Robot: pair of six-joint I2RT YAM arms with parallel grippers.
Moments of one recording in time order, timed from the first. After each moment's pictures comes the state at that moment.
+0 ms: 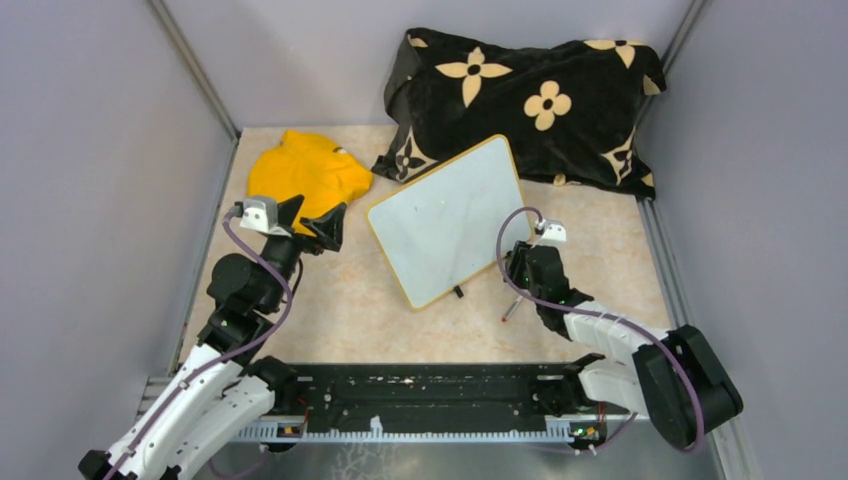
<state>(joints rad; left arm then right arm) -0.55 0.58 0.61 0.20 -0.23 -0.17 0.46 1.11 0.29 0.29 0.30 0.45</state>
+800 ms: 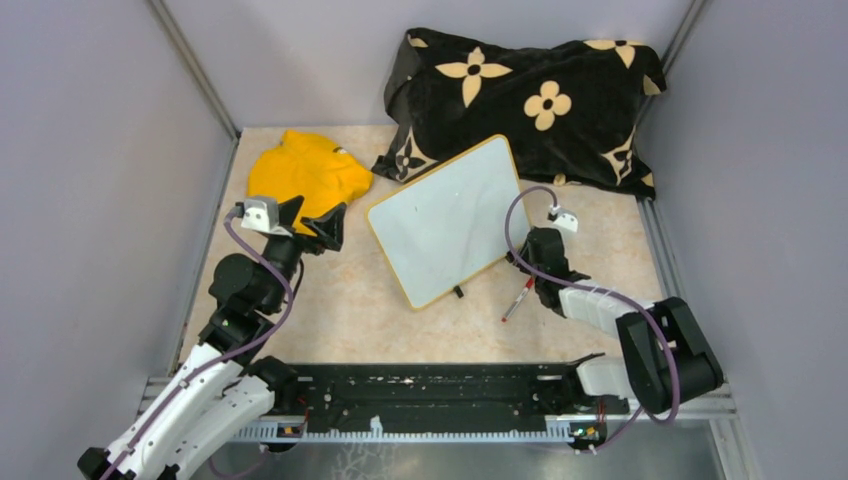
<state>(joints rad) -0.57 0.58 0.61 0.20 -0.27 -0.17 0.35 1.27 0.40 0.26 0.34 0.59</state>
